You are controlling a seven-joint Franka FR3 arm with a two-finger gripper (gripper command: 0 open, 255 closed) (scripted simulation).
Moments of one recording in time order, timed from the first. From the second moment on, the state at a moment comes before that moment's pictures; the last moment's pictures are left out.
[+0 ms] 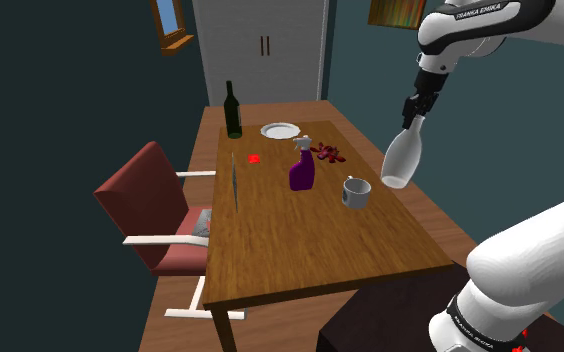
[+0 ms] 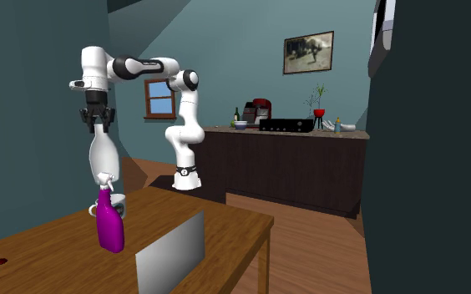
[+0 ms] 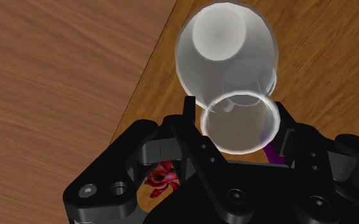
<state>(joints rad) -0.35 -0.34 -0.28 -2.13 -0.02 1.87 -0.53</state>
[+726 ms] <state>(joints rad) -0.36 -0.32 -0.29 -2.26 -0.02 2.02 -0.54</state>
